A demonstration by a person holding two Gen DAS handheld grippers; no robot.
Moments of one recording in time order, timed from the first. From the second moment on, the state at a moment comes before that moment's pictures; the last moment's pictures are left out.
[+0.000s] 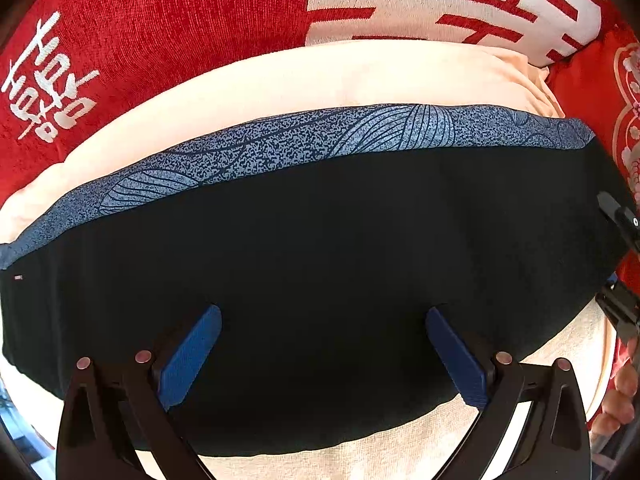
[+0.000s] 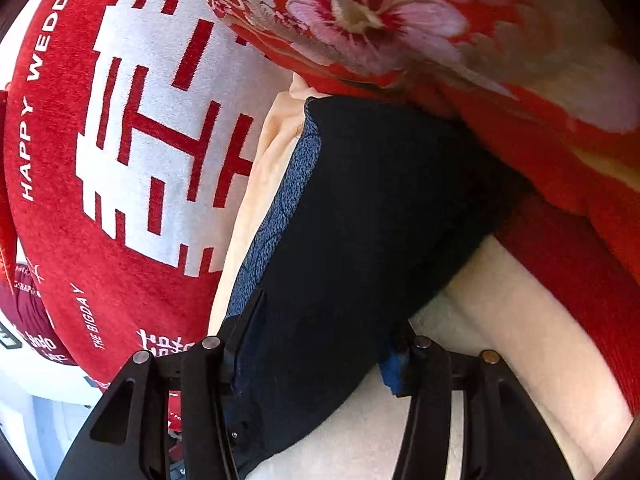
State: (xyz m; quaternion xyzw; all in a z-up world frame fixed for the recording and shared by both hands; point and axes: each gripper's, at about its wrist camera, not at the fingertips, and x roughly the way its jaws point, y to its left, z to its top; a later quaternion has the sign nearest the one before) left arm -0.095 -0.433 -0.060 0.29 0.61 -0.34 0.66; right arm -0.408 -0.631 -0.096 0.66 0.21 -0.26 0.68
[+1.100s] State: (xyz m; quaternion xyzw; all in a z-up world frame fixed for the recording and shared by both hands) left arm -0.088 -0.437 -0.040 0.17 0.60 -0.47 0.62; right arm -0.294 -0.573 0.048 0.40 0.38 -0.25 0.80
